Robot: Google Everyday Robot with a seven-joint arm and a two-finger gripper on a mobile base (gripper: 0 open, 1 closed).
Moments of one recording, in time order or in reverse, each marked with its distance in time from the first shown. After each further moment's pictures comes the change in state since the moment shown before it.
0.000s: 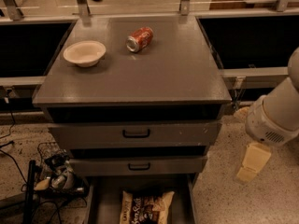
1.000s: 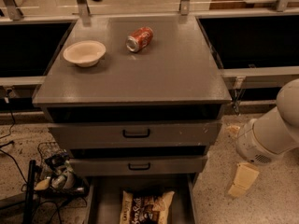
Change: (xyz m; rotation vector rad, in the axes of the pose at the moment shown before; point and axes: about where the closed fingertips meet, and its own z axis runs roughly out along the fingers) arm 0.010 0.014 0.061 -0.004 -0.064 -0.036
